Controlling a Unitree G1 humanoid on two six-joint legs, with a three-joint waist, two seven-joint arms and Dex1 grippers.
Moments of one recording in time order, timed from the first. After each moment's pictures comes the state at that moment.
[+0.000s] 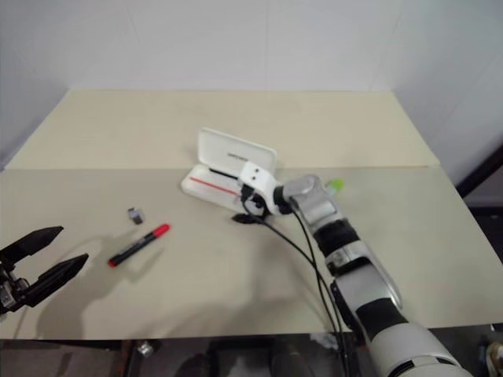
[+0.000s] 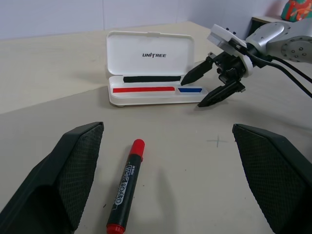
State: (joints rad) left arm 0.38 0.69 0.86 -0.44 -0.89 0.43 -0.89; right arm -1.05 -0.24 0.31 0.68 -0.04 0.33 1.00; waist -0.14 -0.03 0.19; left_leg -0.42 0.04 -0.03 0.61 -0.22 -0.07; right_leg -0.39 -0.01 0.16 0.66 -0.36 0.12
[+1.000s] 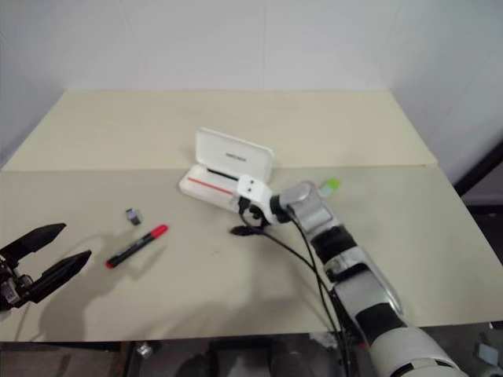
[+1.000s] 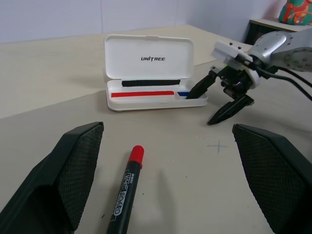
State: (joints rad) left arm 0.37 0.69 0.84 -0.44 -0.89 0.42 -0.88; right arm -1.03 -0.22 0.35 0.68 -0.08 0.30 1.05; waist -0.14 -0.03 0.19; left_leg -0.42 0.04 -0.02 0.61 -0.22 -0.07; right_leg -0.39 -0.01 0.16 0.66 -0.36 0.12
